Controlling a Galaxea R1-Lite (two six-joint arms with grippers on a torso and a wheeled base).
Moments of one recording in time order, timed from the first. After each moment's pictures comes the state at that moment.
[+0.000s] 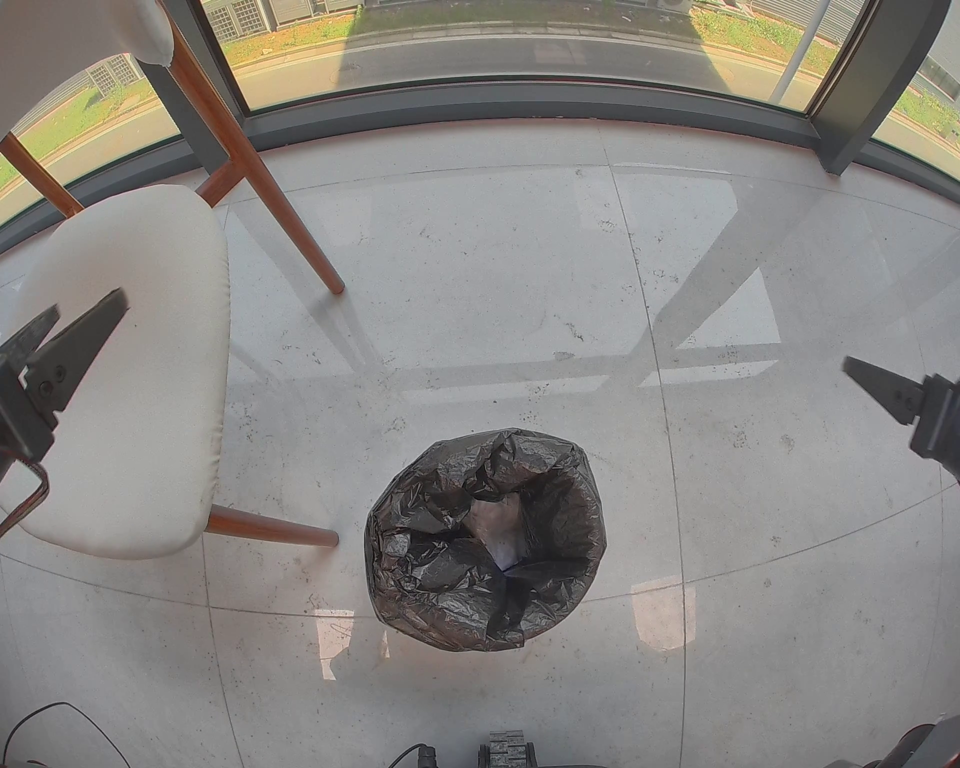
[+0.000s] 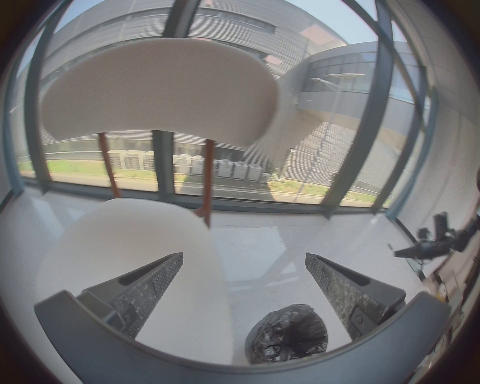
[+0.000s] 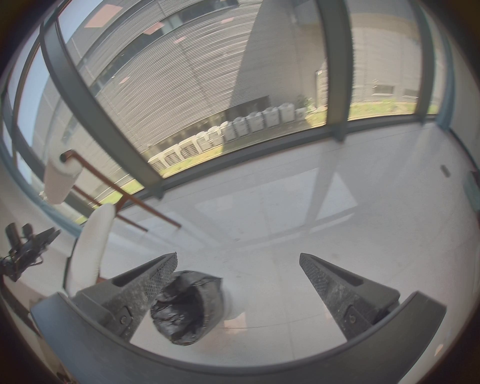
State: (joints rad) left arm -0.37 0.95 -0.60 -0.54 0.13 -0.07; right arm 0.27 1.10 -0.64 -0.29 -0.03 0.27
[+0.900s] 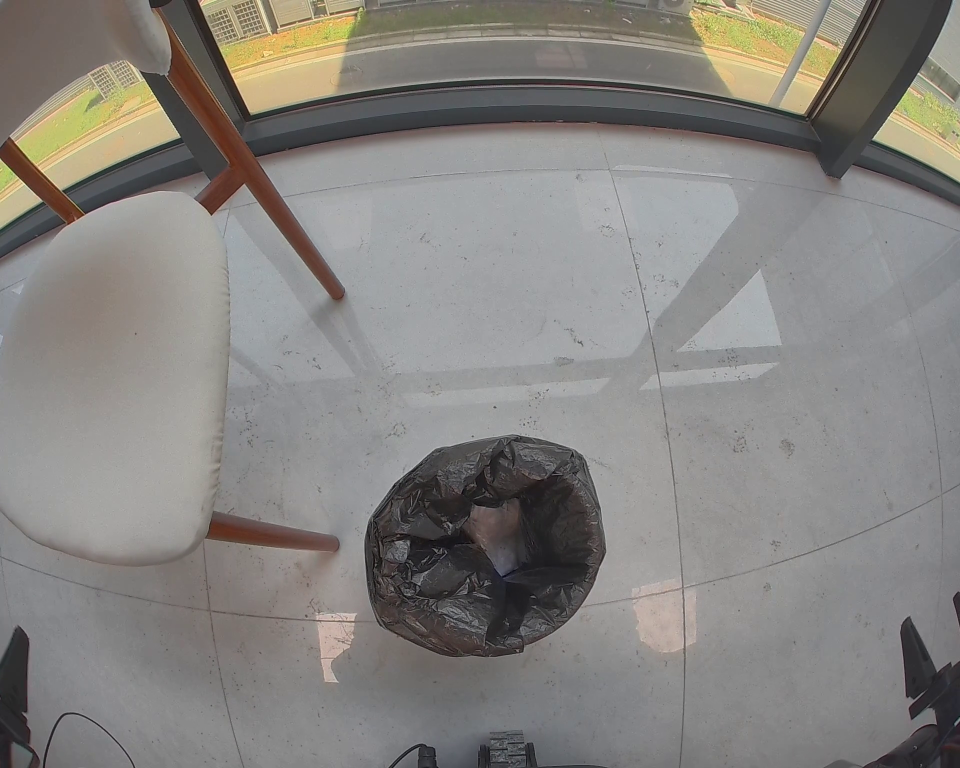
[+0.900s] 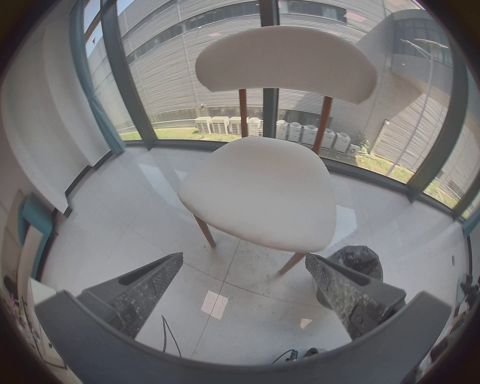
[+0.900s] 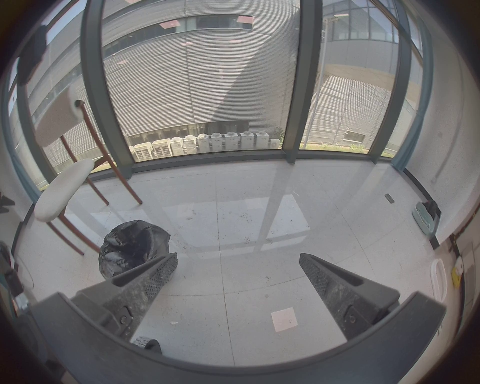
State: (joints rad) left arm -0.06 0.19 -0.46 0.46 0.35 -0.28; right arm -0.02 0.19 -0.02 -0.07 -0.06 0.05
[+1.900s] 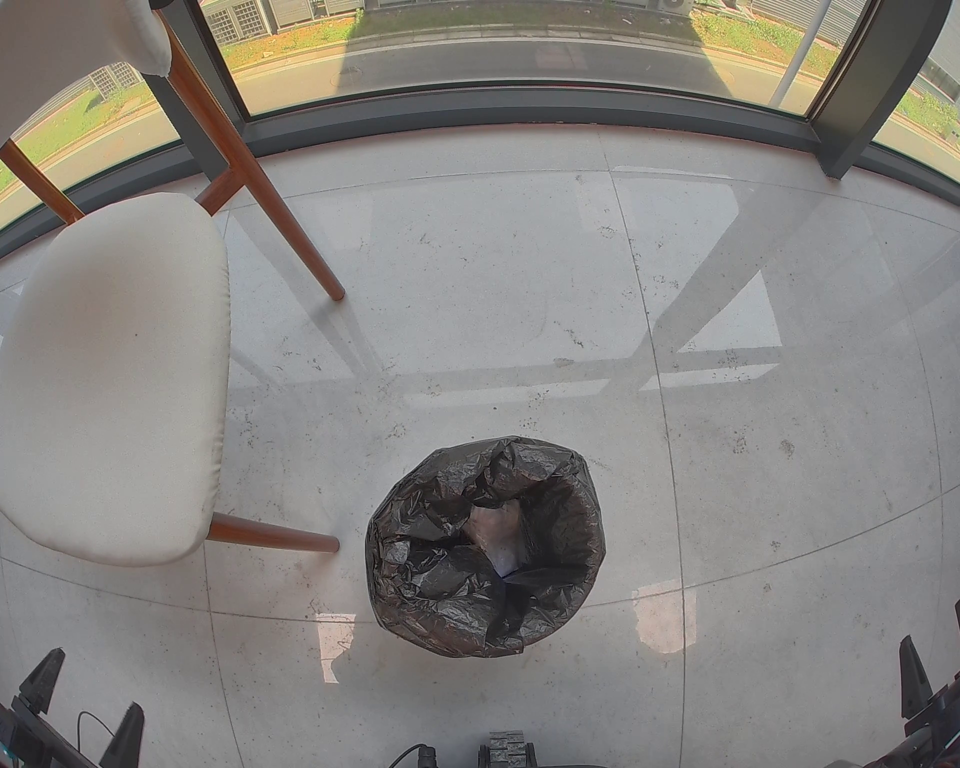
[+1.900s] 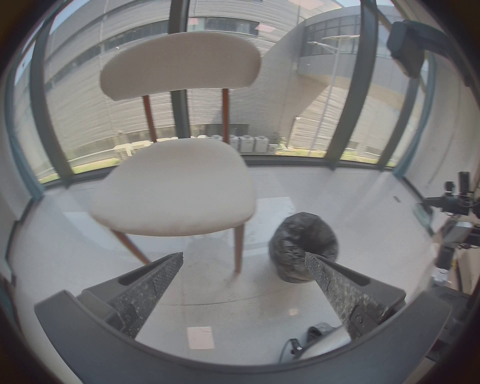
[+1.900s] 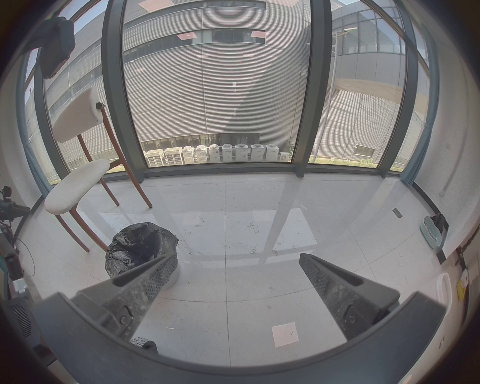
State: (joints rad) left arm -0.01 0.01 -0.05 0.06 -0.15 0.02; right arm 0.00 0.01 -0.02 0.00 -0.02 0.00
